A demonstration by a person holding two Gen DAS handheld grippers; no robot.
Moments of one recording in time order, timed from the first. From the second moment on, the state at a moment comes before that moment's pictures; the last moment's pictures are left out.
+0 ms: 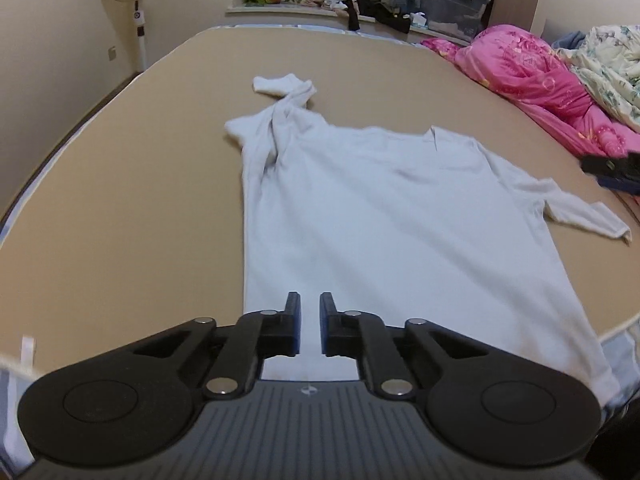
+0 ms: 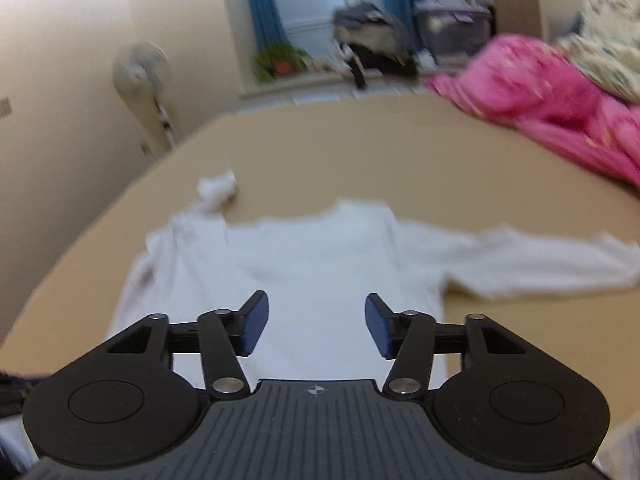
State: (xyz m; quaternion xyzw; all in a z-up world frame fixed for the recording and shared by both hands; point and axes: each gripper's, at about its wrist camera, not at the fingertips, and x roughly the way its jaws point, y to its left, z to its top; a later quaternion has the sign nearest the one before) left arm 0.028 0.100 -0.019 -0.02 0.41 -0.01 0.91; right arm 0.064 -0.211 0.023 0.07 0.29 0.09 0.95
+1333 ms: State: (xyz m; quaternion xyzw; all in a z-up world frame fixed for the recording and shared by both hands) left arm 0.295 0.323 -0.033 -0.10 0.37 0.29 0.88; right arm 0.222 -0.174 -0.068 0.08 0.46 0.09 0.88
